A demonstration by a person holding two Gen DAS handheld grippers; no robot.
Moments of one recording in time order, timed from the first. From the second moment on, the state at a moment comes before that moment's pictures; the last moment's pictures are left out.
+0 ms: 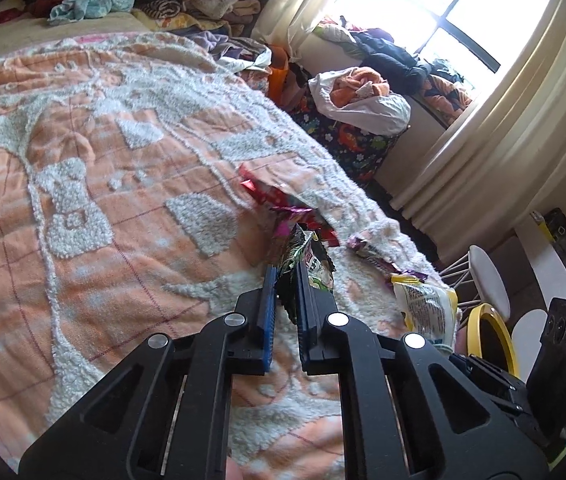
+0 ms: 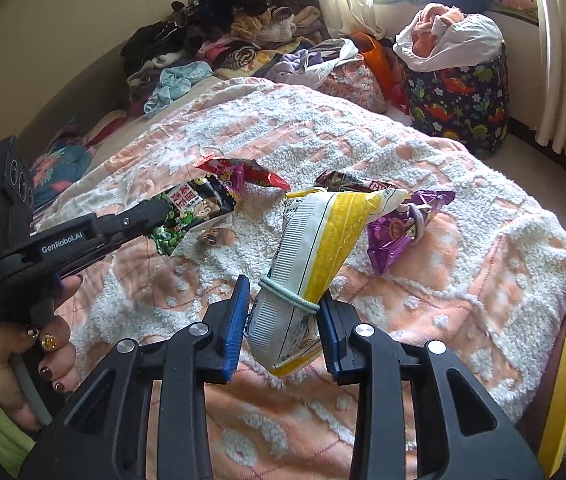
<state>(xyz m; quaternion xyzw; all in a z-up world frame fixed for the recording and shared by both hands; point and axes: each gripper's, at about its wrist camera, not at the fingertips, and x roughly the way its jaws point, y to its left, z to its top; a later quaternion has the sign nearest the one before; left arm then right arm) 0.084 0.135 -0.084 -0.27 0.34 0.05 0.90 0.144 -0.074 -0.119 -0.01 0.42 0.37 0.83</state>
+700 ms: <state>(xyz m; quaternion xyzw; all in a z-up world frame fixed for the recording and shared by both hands) 0.096 0.057 -0.045 -0.21 0.32 -0.02 0.92 0.128 -0.149 -0.080 0.01 0.37 0.34 0.87</state>
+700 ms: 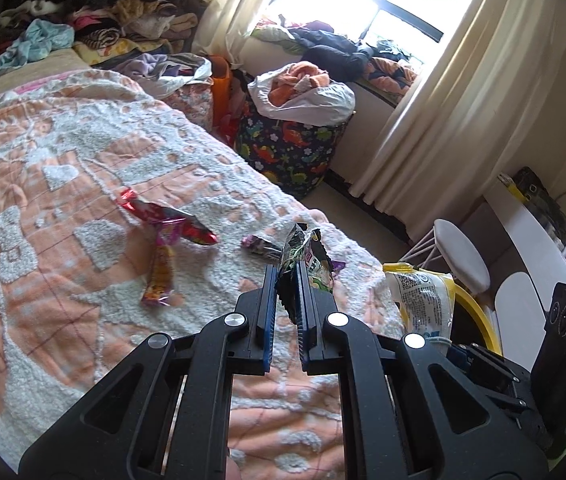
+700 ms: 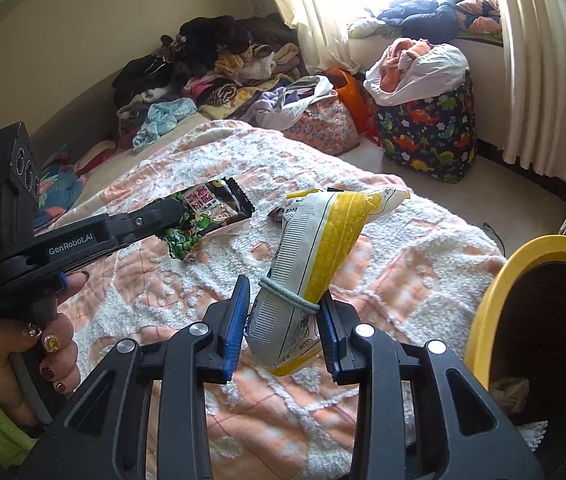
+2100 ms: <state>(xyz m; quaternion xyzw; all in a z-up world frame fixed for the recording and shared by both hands) 0.110 -0.056 -0.029 -0.13 0.33 -0.12 0.93 0.115 -0.283 -0.079 0.08 0.34 0.23 0.91</state>
